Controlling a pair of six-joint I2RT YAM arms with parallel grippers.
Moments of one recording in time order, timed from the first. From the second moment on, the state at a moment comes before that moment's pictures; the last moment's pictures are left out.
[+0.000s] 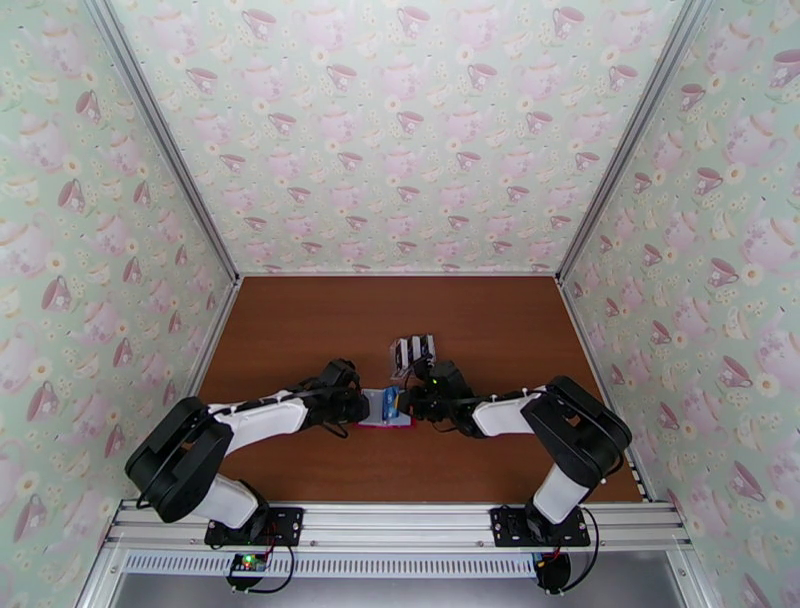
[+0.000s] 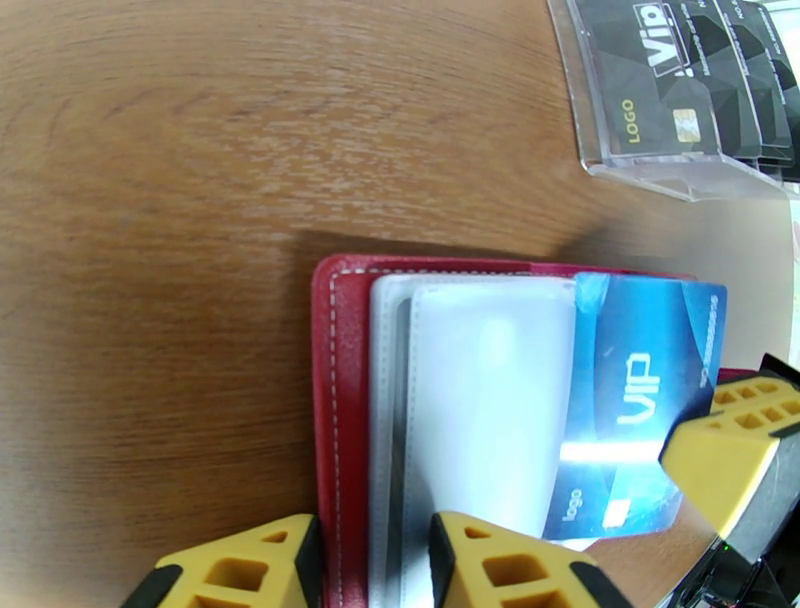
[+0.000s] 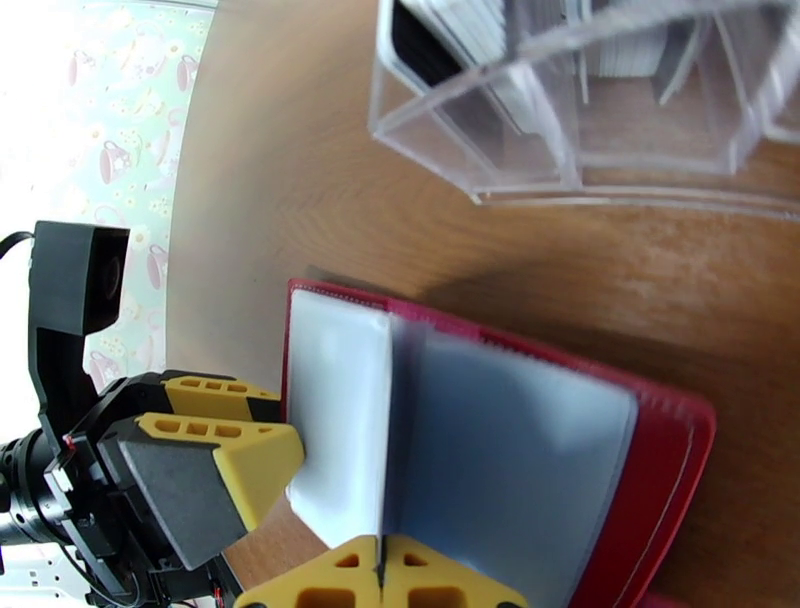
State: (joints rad) left arm -0.63 1.51 0.65 -0.17 0.11 -0.72; right arm 0.70 1.69 0.58 0.46 -0.45 0.91
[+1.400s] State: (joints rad) left arm -0.68 1.51 0.62 -0.11 0.05 -0.78; right arm 0.74 1.72 0.64 0.35 -0.36 0.94
